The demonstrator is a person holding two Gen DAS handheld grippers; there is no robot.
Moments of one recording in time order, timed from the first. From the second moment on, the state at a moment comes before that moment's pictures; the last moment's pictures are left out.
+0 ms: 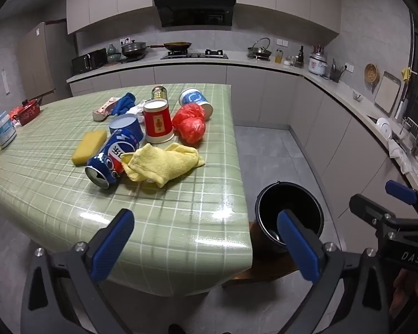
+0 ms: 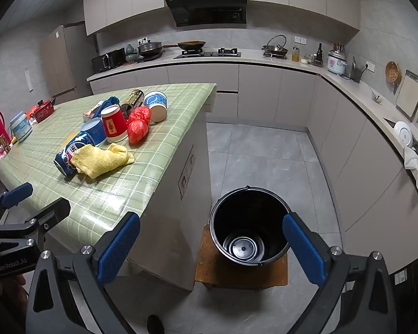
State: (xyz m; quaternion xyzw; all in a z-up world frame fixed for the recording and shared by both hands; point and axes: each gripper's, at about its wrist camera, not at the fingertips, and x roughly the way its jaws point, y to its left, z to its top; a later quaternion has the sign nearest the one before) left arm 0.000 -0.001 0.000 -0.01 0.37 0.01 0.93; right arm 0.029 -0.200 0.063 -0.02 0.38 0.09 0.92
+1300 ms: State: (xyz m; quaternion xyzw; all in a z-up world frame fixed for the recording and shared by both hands) left arm -0.009 -0.004 0.007 -0.02 0.37 0.00 0.93; right arm 0.016 -0.209 0.076 -0.01 0.37 0.09 0.92
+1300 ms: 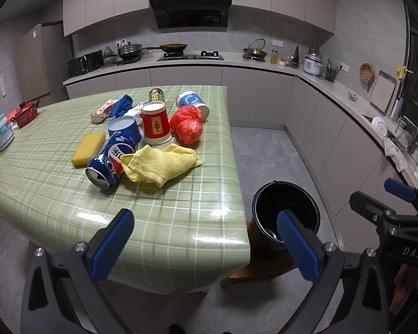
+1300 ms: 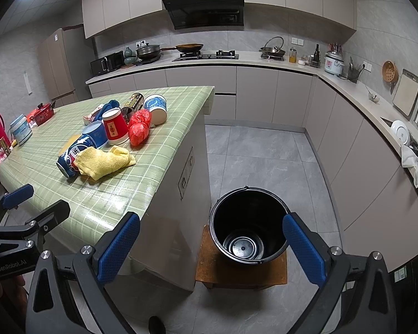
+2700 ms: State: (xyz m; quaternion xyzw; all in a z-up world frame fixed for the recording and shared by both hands) left arm -0.006 -0.011 0.008 -0.02 0.36 0.00 0.93; right arm 0.016 -0.207 0.078 -0.01 0.37 0.09 0.92
